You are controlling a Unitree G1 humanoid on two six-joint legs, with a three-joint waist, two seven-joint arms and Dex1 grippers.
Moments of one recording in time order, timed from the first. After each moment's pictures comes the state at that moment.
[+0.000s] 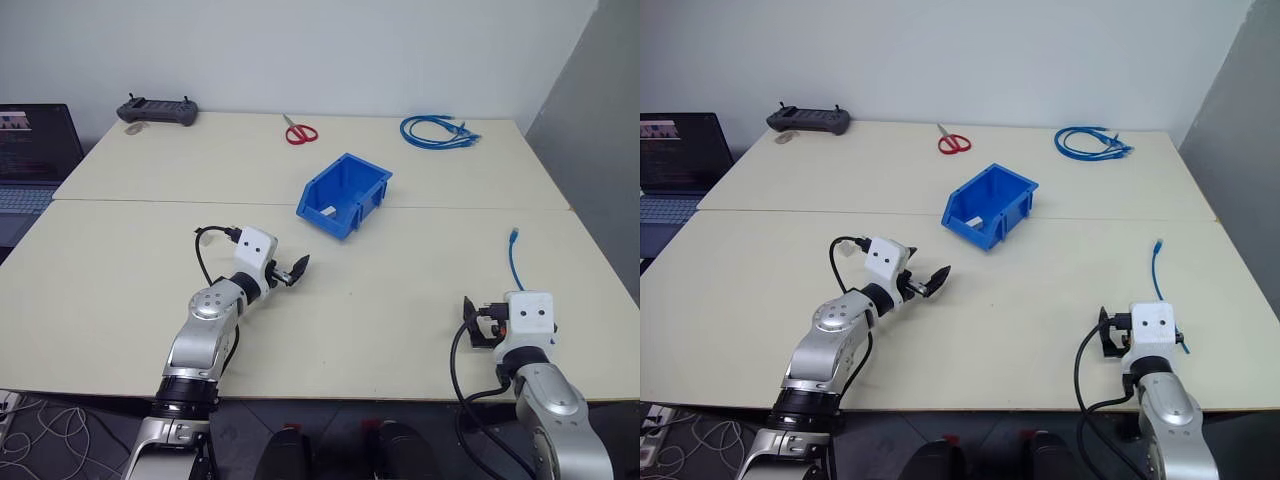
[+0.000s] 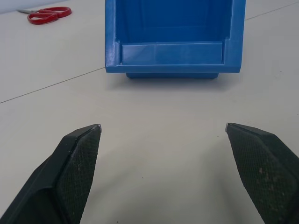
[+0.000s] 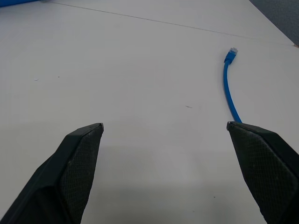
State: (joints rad) left arm -0.35 0.33 0.01 0.09 -0.11 0.29 -0.47; right arm 0.22 -0.17 -0.12 -0.62 -0.02 0.58 0.08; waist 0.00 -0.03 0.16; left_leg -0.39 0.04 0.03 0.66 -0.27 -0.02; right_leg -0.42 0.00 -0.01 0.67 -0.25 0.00
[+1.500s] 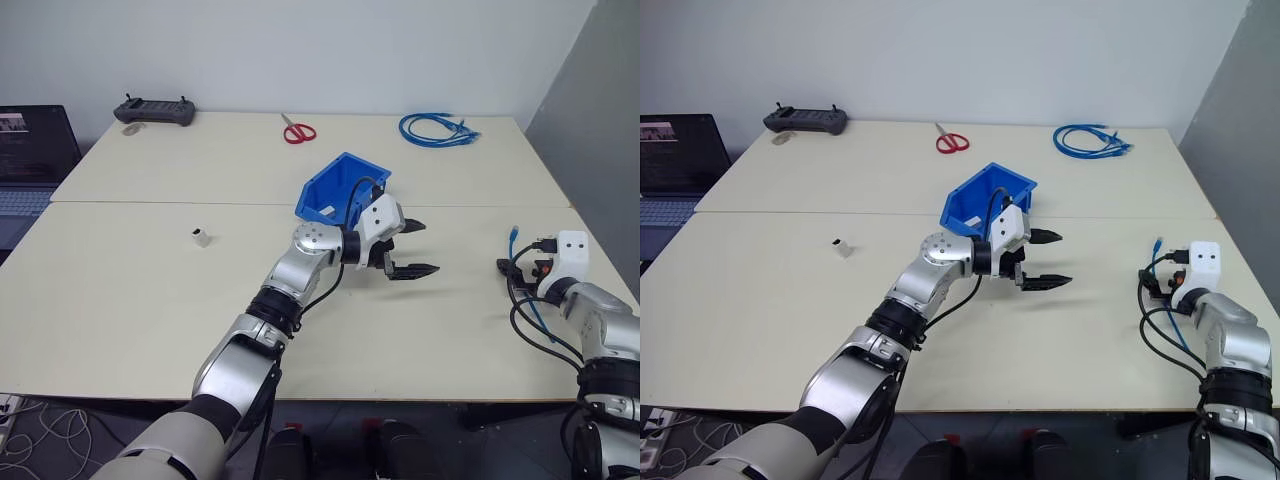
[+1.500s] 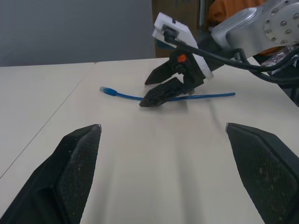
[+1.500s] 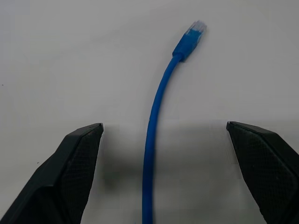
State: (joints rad) left arm -0.91 0.09 -0.27 0.65 -0.14 -0.01 -1.07; right arm -0.45 -0.55 -0.35 0.40 0.22 0.57 0.44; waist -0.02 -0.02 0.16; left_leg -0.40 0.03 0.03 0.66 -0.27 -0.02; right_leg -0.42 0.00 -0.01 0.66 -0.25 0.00
